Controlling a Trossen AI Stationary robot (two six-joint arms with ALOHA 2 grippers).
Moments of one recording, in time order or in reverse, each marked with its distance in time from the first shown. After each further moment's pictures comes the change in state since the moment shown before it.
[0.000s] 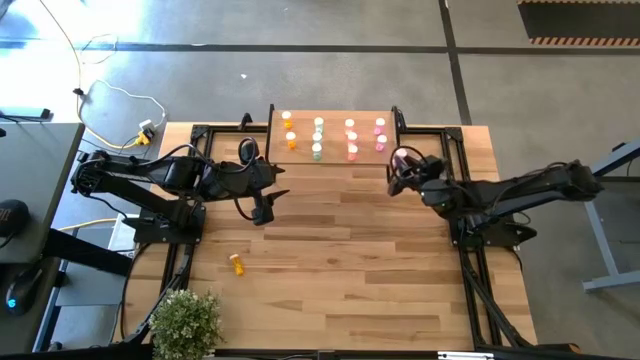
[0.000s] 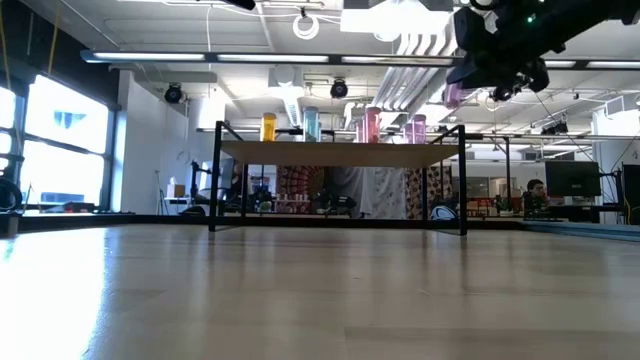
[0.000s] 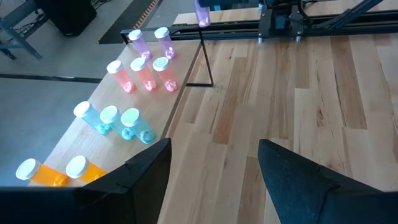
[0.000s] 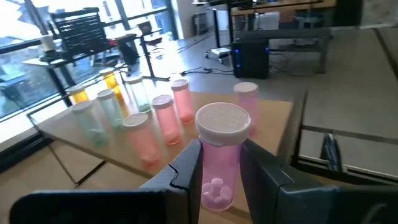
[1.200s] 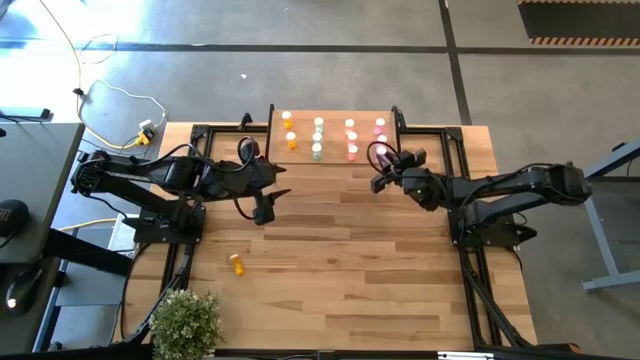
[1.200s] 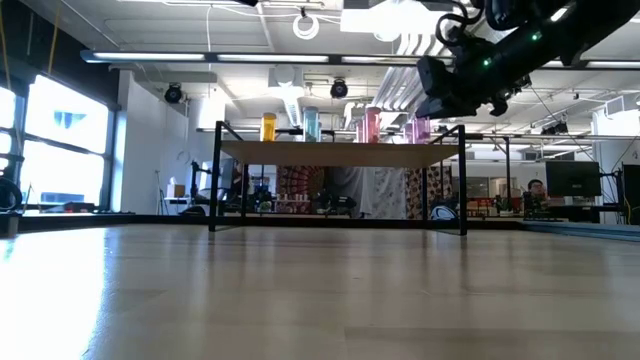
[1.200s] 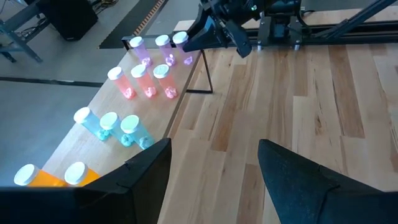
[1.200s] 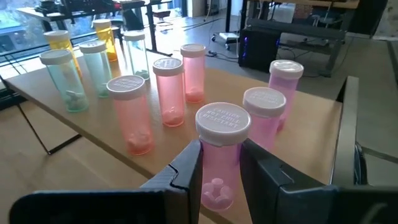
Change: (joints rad) left arm 0.000 0.000 0.000 0.029 -0.001 0.000; right arm -0.207 0.236 -0.024 0.276 -0.253 -0.224
